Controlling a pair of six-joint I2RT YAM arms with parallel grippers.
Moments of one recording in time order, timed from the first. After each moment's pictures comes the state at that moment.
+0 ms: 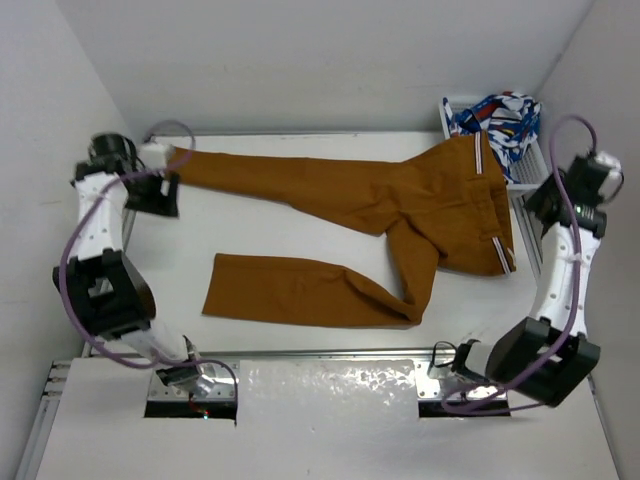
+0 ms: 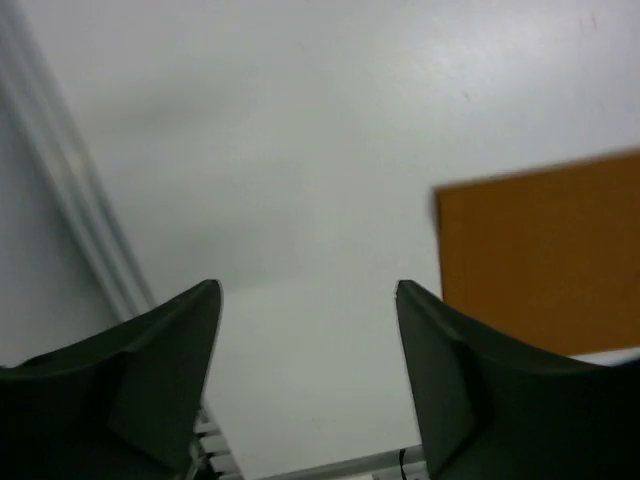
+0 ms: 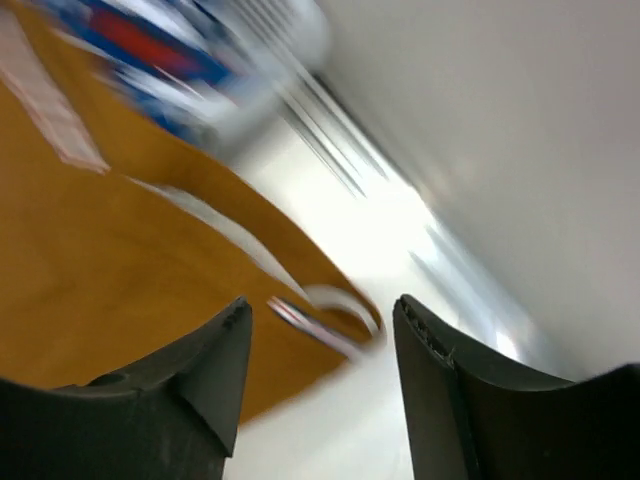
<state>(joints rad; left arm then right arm) 0.37 1.65 1.56 -0.98 0.28 0.46 -0.43 1.27 1.26 -0.59 0.19 0.16</state>
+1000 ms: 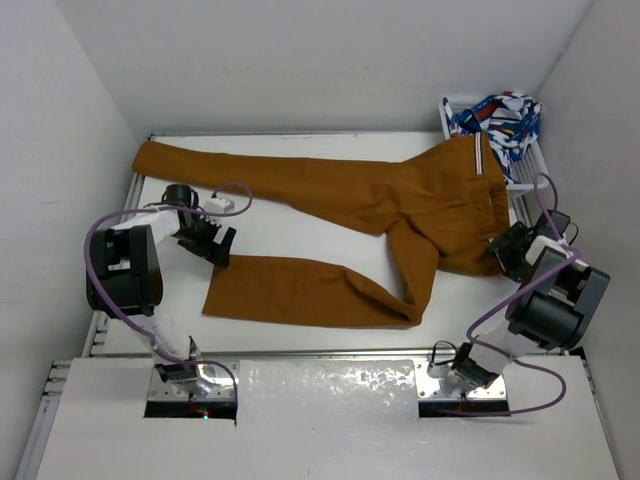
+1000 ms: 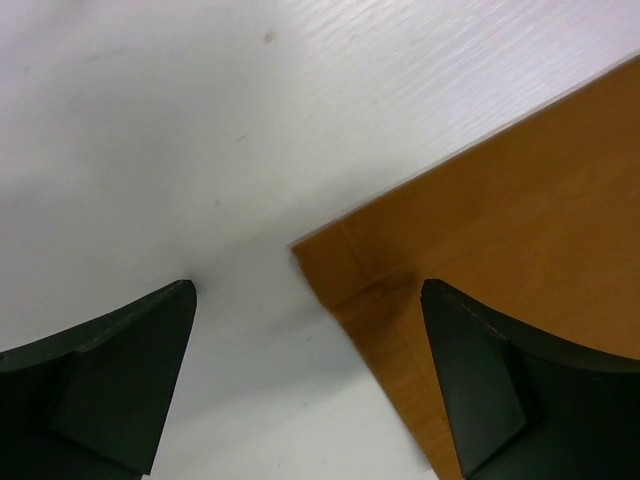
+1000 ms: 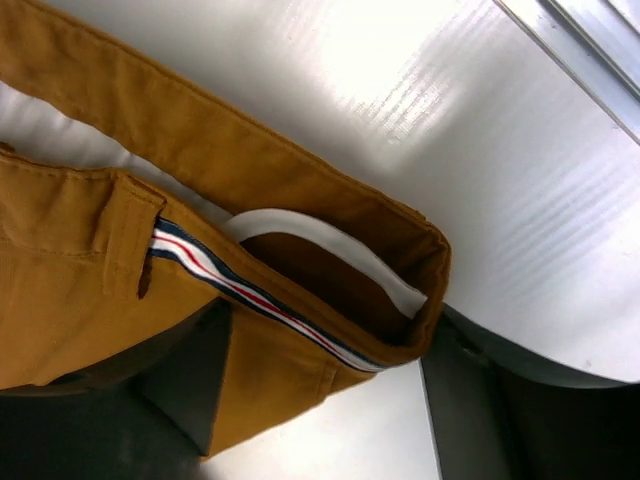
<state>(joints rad) 0.13 1.71 0.99 -0.59 0.33 0.58 -0.60 1.58 0.77 -0.25 -0.14 0.38</state>
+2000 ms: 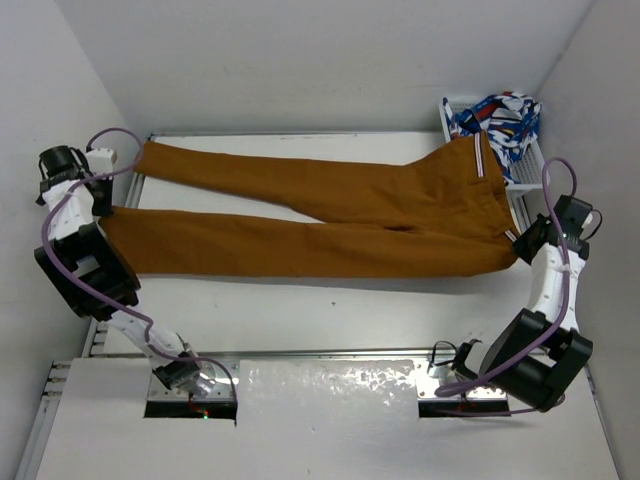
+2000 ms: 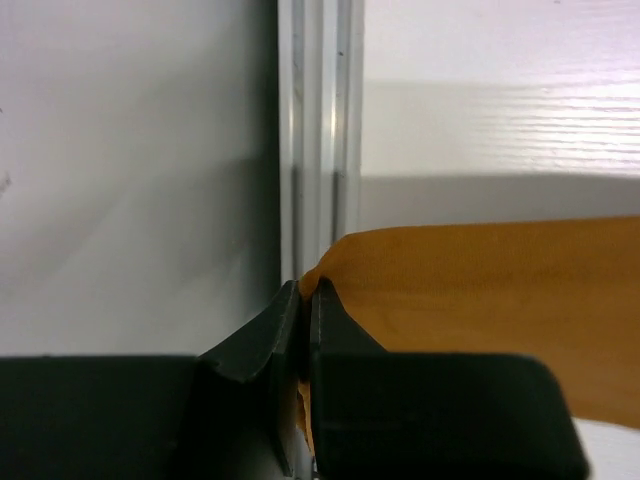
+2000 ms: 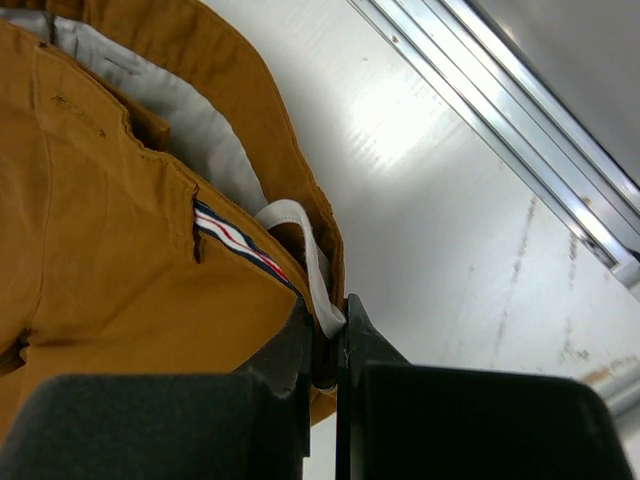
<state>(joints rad) 0.63 1.77 1.46 -0.65 0.14 0.57 -0.59 1.21 0.85 -0.51 -0.02 0.28</state>
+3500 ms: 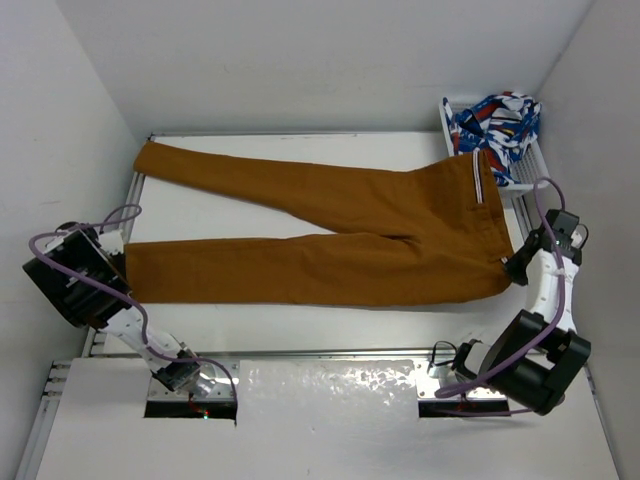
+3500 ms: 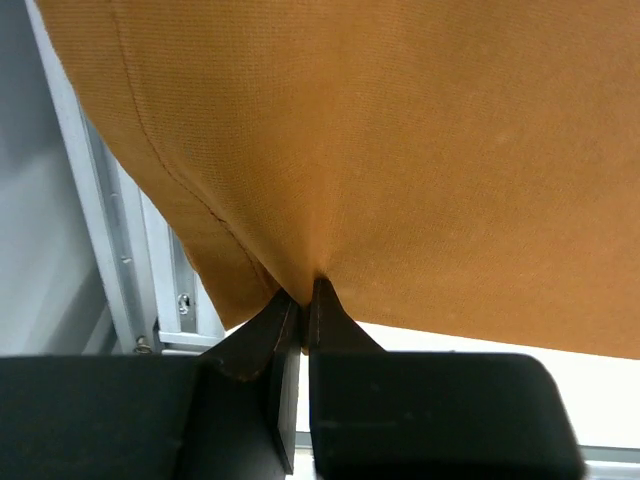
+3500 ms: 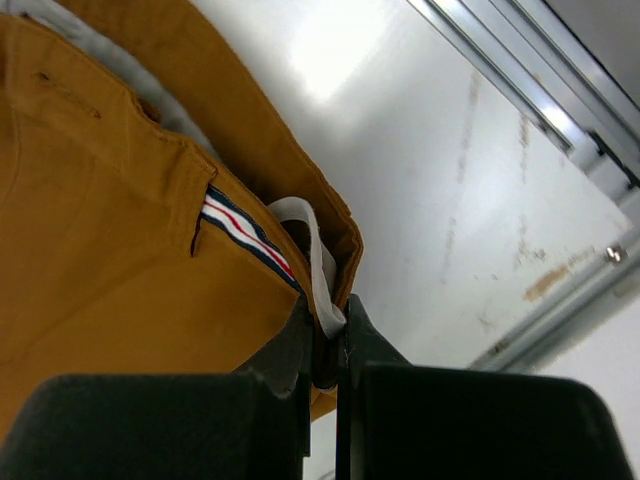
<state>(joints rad) 0.81 1.78 1.06 -0.74 0.08 0.57 -0.58 1.20 0.80 -0.66 0.08 0.29</state>
